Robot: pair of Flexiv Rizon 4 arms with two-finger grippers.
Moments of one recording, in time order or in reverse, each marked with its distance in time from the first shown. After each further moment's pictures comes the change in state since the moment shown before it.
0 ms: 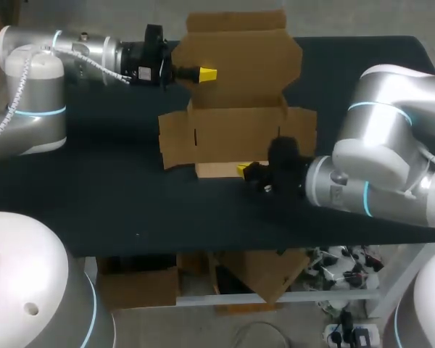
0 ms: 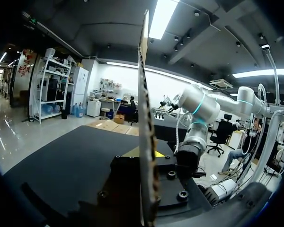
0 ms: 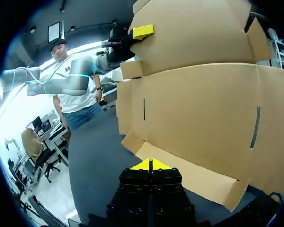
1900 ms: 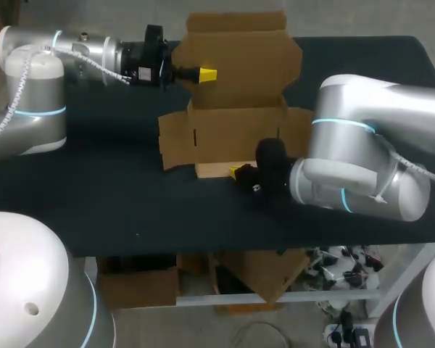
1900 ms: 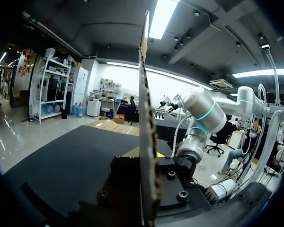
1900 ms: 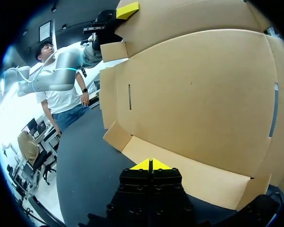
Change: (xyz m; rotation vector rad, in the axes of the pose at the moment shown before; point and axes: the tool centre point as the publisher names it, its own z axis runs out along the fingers) left arm 0.000 0.001 0.000 0.000 0.000 0.000; right arm -0.014 -0.016 0.035 0.045 -0.041 0.038
